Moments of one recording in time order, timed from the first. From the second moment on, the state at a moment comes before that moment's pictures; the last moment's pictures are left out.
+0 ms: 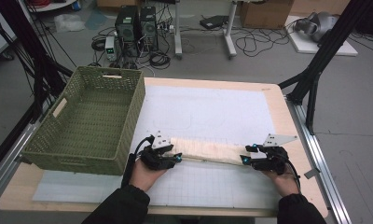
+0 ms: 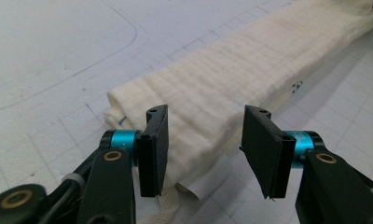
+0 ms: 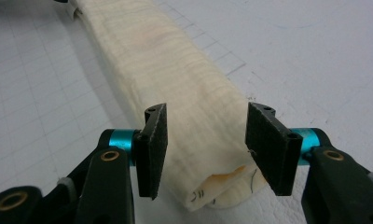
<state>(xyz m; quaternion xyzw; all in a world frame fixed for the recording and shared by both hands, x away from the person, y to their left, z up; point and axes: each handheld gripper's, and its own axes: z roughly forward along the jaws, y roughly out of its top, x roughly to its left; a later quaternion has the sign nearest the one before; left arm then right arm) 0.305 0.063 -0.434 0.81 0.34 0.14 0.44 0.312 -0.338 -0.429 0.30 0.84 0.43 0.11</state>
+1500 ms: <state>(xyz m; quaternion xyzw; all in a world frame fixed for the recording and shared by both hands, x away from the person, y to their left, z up) 0.306 0.059 -0.444 0.81 0.40 0.19 0.39 0.323 -0.336 -0.441 0.33 0.86 0.39 0.07</state>
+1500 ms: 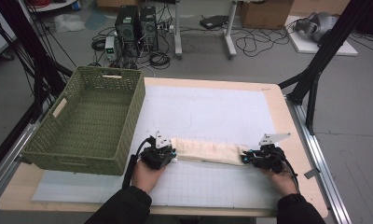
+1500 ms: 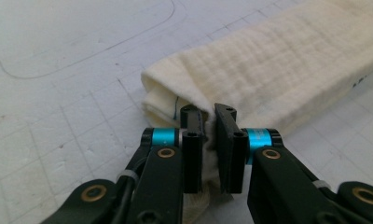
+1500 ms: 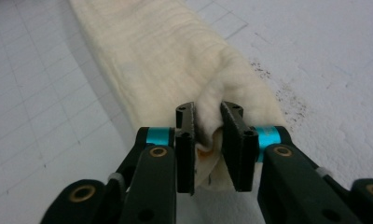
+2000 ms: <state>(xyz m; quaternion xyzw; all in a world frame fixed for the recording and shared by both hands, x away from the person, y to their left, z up) 0.297 0.072 -0.426 0.80 0.38 0.20 0.42 0.321 -0.341 -0.422 0.35 0.84 0.41 0.11</state>
